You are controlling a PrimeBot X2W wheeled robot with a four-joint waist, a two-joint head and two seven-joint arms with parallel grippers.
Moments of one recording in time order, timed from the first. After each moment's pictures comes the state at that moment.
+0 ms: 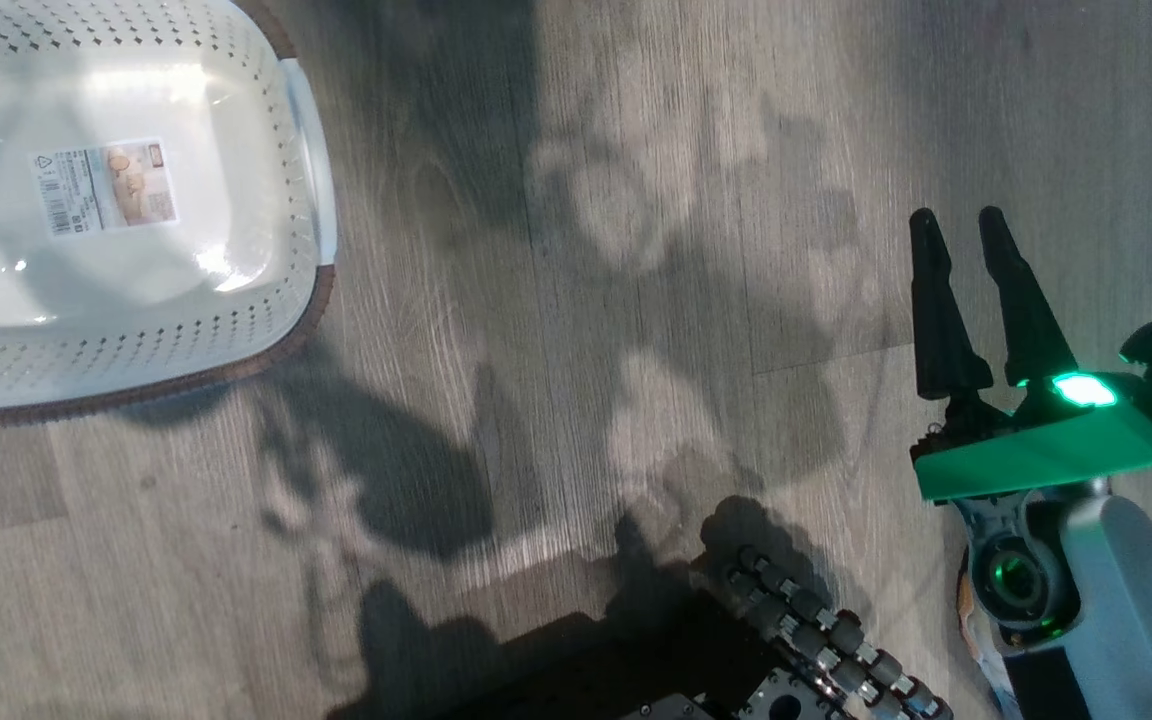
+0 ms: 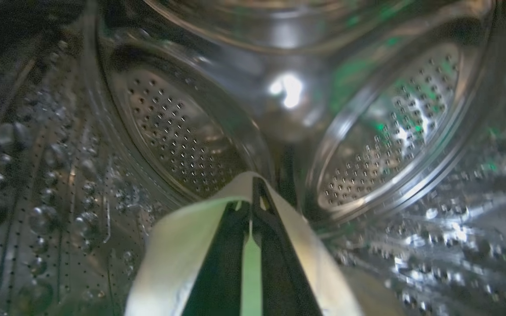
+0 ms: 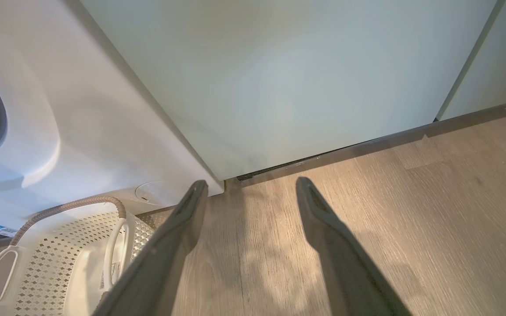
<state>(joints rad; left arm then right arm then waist) -1.89 0.57 -0.65 1.04 -0.47 0.04 -0.25 -0.35 -0.04 0.26 0.10 0.58 0.13 -0.25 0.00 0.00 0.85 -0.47</state>
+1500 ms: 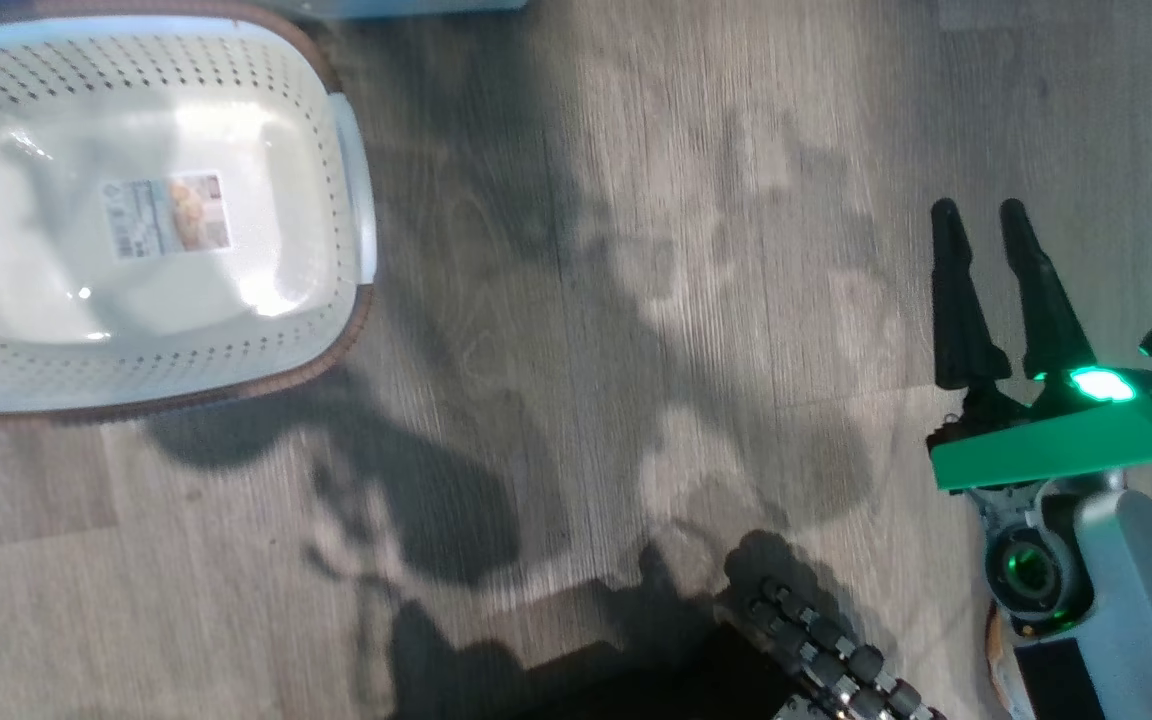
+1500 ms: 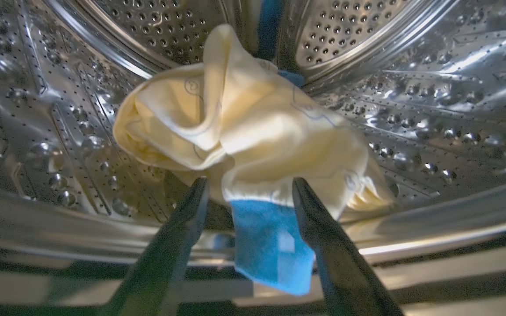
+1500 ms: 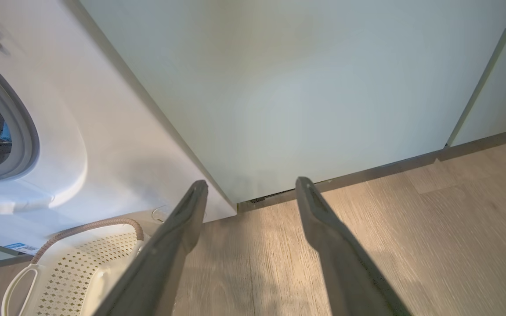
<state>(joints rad) -1.75 0.49 -0.61 1.23 -0.51 -0.12 0.03 -0.35 -0.04 0.24 0.10 0.58 0.13 -0.25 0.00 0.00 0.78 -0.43</state>
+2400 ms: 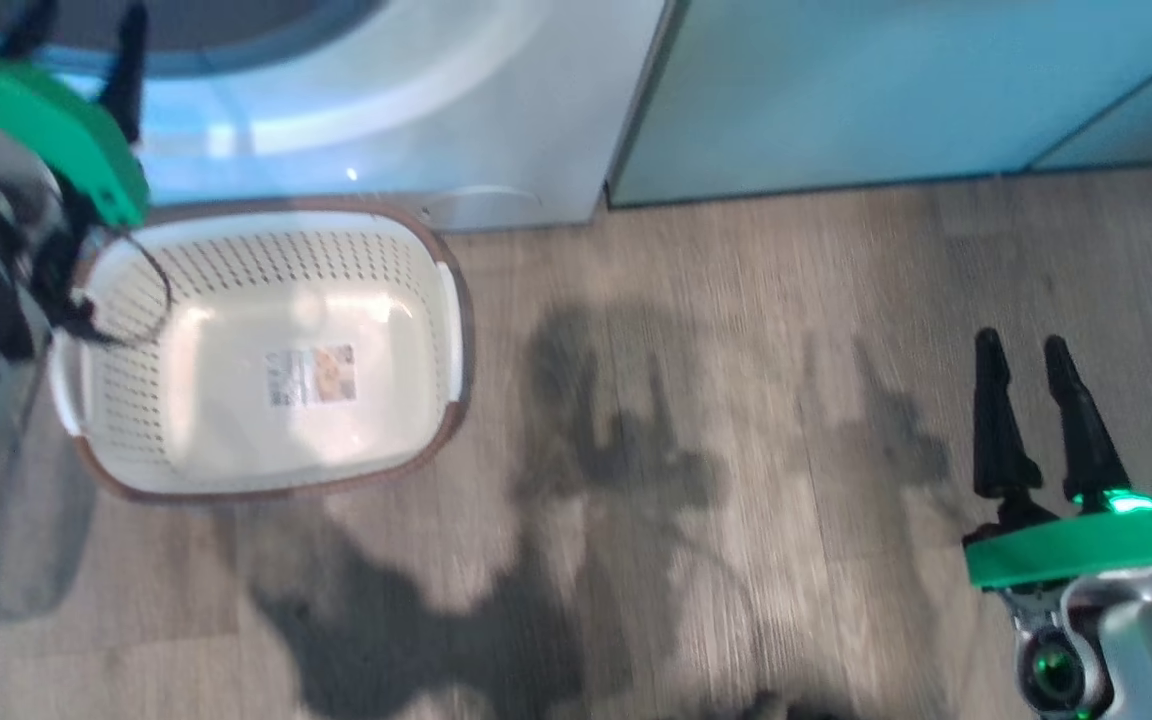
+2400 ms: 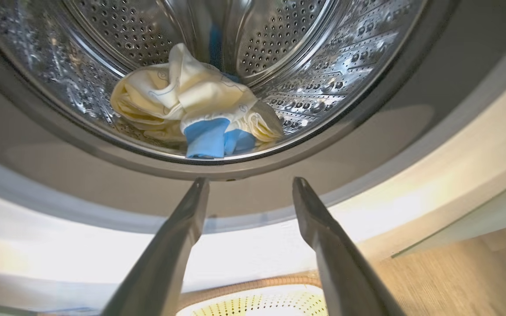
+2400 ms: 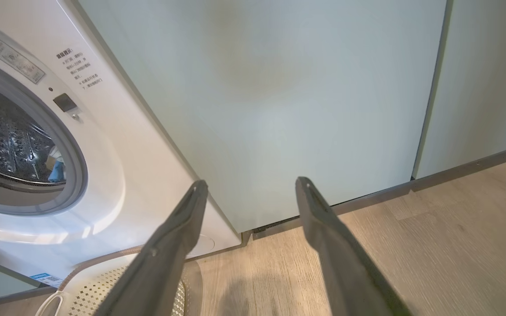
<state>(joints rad) -1.10 0.49 -0.66 0.98 -0.77 -0.13 -0.22 -0.18 -0.04 0.13 0.13 0.50 0.13 -0.25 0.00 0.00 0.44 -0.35</state>
